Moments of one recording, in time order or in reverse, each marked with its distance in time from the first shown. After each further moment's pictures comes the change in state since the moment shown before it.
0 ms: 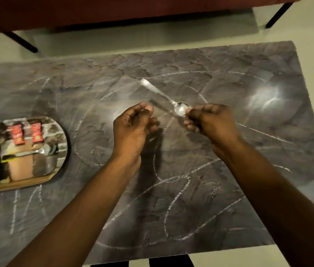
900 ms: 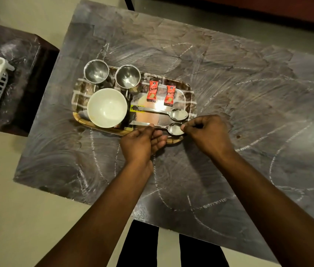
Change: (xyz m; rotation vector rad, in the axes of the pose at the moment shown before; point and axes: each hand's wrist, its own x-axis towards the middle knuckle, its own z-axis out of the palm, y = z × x) left_hand -0.002 0.004 -0.320 -0.310 0.490 -0.286; right_hand -0.092 0.092 0.313 -0.744 -0.282 -0.230
